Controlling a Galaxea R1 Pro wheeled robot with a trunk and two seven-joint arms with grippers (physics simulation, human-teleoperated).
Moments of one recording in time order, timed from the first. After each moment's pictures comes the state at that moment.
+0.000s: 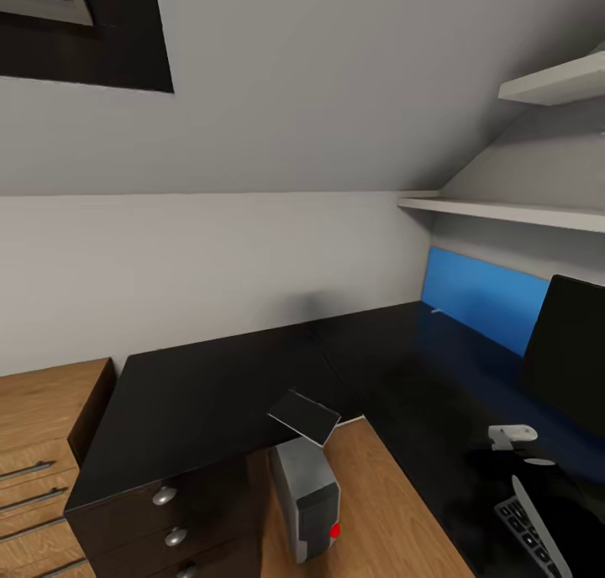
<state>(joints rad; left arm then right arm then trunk) 0.09 -0.02 -0.10 -0.55 0.25 -0.35 0.38 -0.27 -0.31 -0.07 -1.28 -0.07 0.75 0.02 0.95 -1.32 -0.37</state>
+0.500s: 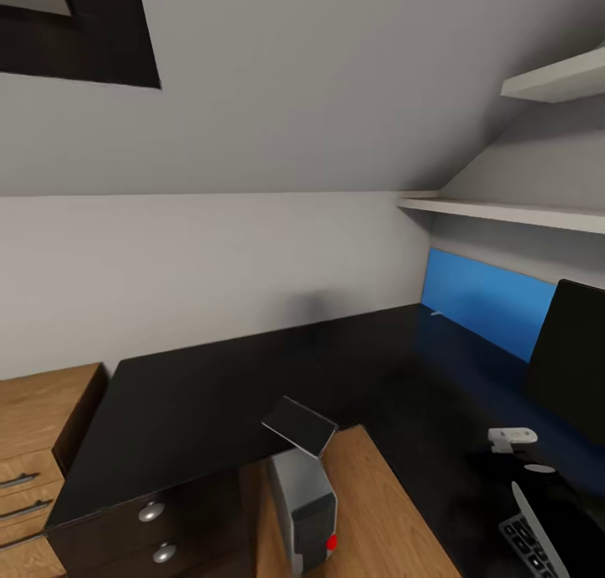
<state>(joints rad) 0.09 -0.02 -0.10 -0.56 0.25 -0.35 0.37 -0.28 -0.31 -0.07 -1.20 -0.06 0.64 0.01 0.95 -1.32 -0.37</state>
